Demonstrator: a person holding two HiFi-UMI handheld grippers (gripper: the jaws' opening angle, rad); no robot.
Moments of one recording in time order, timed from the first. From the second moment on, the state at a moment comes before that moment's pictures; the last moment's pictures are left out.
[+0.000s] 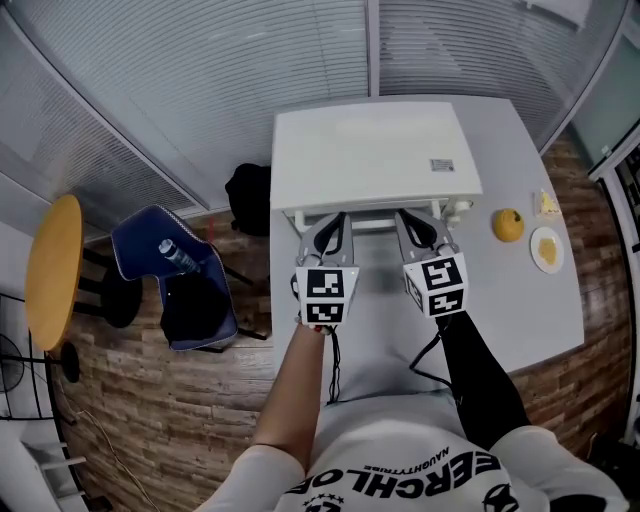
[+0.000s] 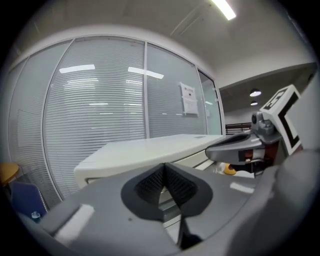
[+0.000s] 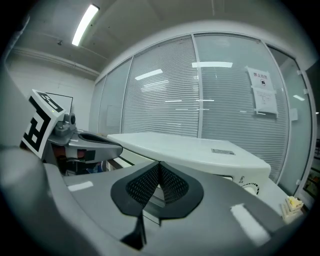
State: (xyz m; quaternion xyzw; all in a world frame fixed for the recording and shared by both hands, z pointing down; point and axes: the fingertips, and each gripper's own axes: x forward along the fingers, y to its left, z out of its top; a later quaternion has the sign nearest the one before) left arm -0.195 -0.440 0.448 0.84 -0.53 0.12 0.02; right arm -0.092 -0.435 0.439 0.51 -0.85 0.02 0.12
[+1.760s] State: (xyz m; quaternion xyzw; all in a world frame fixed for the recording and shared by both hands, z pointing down) left arm -0.136 -0.310 0.340 0.80 -0.59 0.05 -0.05; right arm 0.026 -0.314 0.351 0.49 -0.87 -0.07 0.00
